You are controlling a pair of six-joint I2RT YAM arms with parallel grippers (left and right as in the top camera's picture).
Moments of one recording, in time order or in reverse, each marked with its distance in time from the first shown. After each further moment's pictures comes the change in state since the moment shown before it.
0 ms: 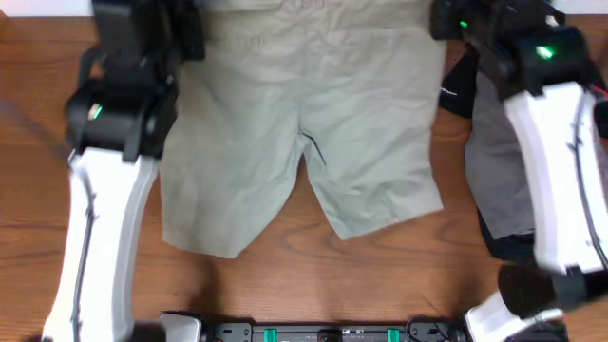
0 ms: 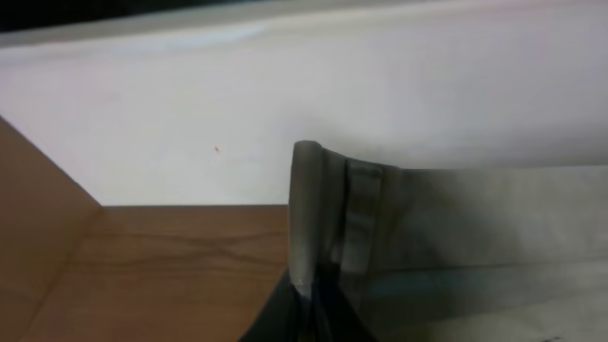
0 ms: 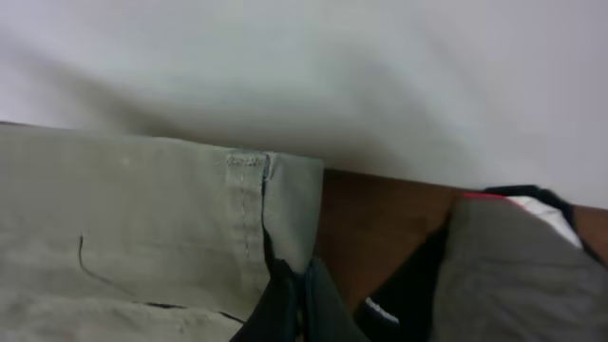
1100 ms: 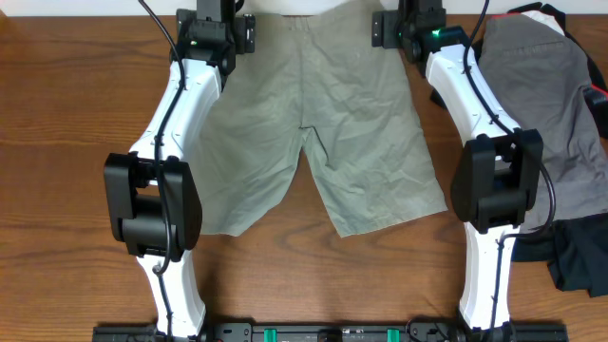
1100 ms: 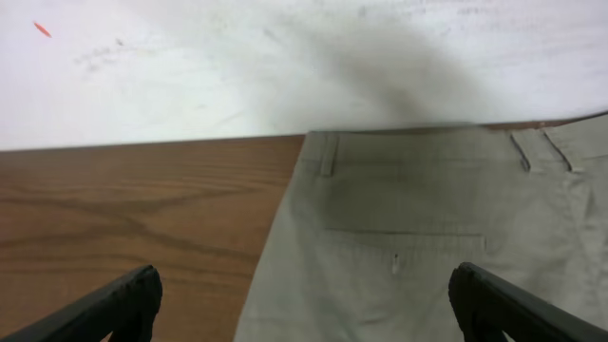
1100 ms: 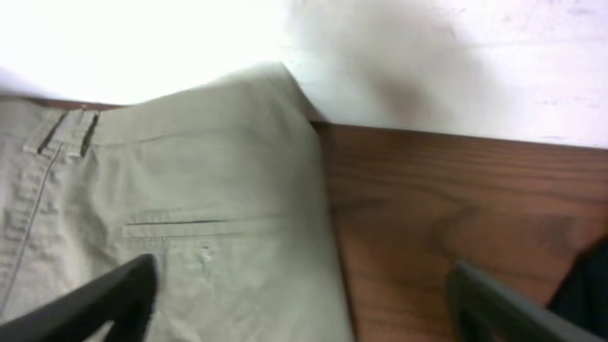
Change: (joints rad) left arm 0.023 0.578 0.000 0.323 -0.023 0.006; right arm -0.009 0.538 0.000 0.375 0.016 0.053
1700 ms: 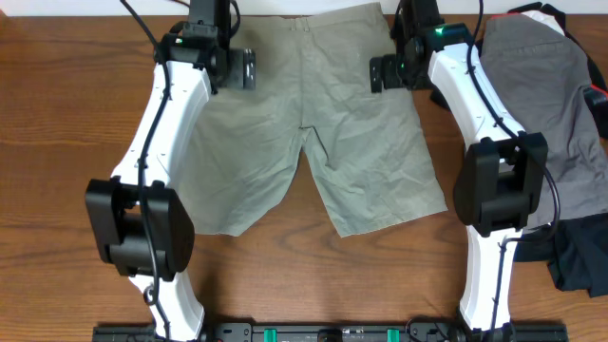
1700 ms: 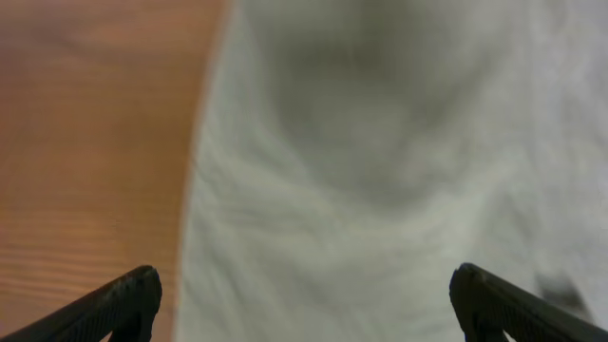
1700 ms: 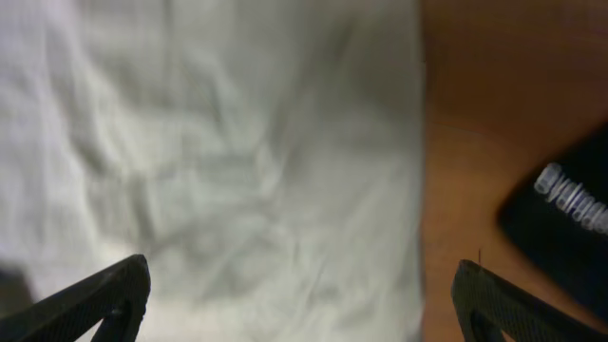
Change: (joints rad) left arm 0.002 -0.128 0.002 -0.576 0.195 -0.122; right arm 0.000 -0.034 0.000 -0.561 -0.152 0.019
